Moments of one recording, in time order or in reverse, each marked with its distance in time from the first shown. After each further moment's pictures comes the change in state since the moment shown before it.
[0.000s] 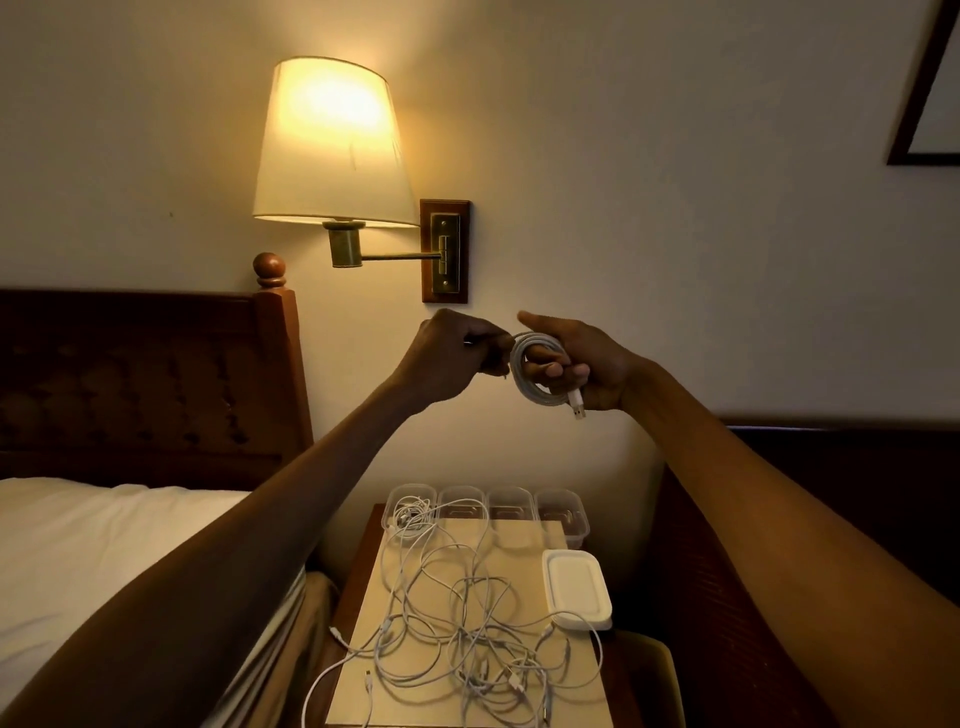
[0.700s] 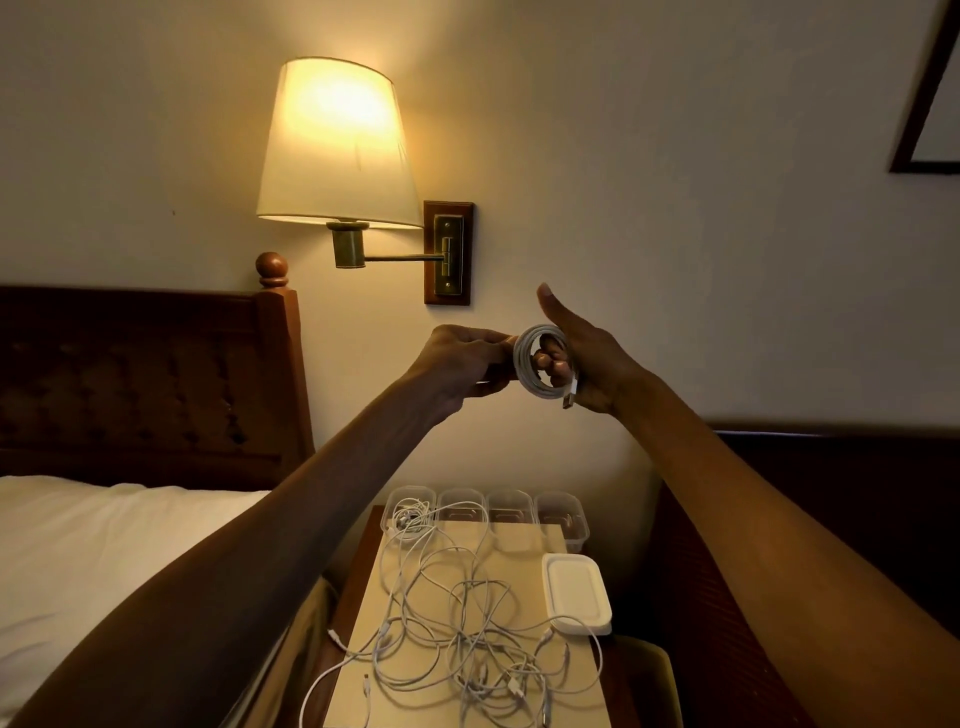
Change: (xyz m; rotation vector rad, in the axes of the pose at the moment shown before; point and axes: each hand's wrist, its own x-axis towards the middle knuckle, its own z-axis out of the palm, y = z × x) left_hand -0.001 0.023 0.007 -0.686 0.057 -0.581; right_hand 0.003 0.003 0.014 -0.085 0.627 -0.236
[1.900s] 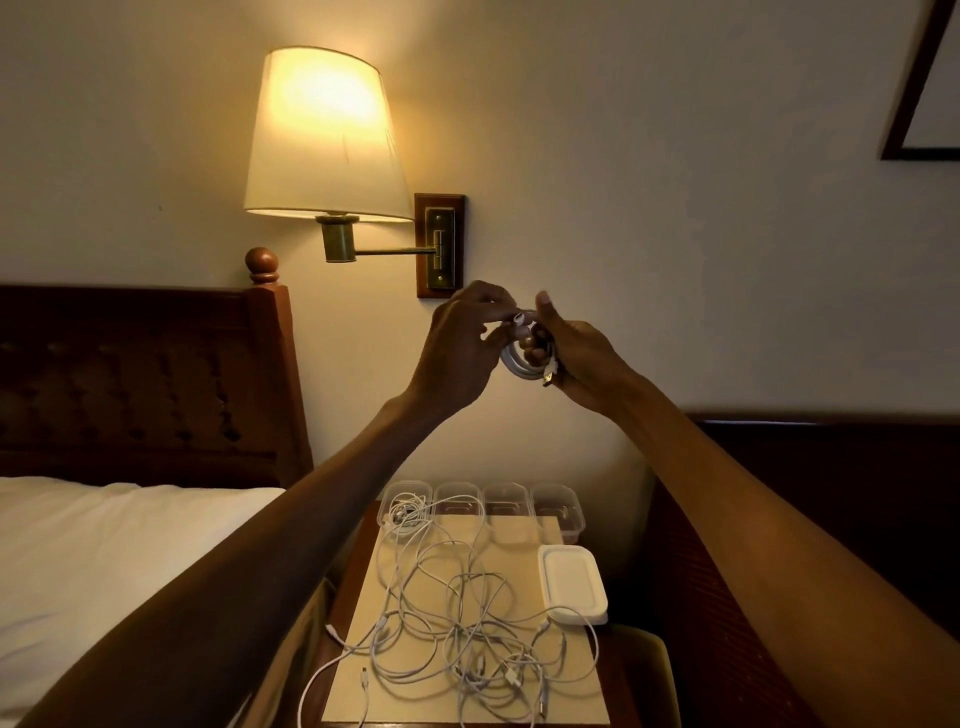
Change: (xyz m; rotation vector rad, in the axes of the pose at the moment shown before) left_hand 0.017 -0.016 0.008 0.706 0.258 1.018; right_hand 0.015 0.022 -0.006 -0.037 -0.022 -0.137
